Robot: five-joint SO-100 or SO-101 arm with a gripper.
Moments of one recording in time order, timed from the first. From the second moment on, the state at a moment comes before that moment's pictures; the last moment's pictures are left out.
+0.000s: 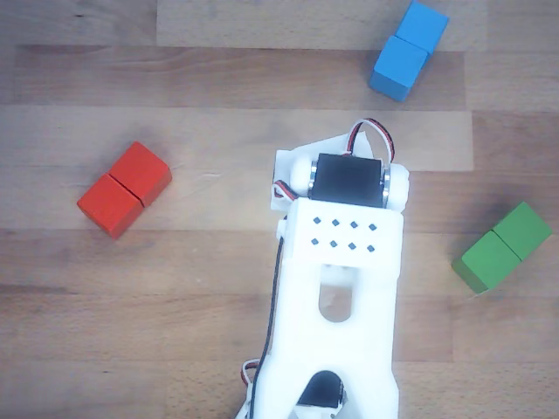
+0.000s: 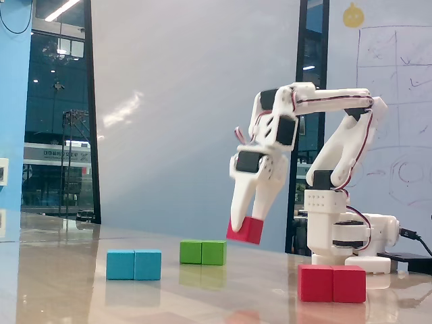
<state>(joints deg) 2.5 128.1 134.6 72.3 -23.7</state>
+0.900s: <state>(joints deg) -40.3 131.2 112.9 84.4 -12.5</state>
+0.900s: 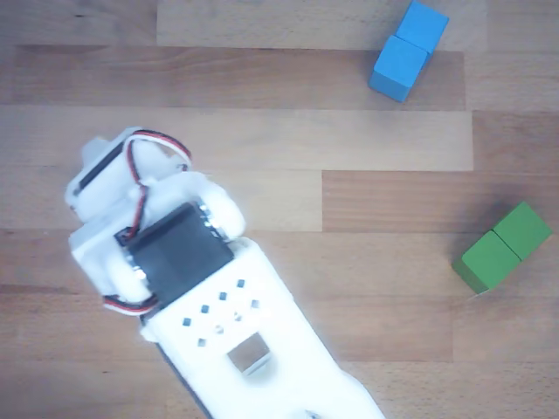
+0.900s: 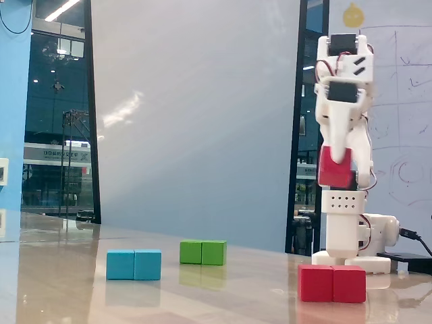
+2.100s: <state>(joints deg) -39.3 106.2 112.9 68.4 -14.2</state>
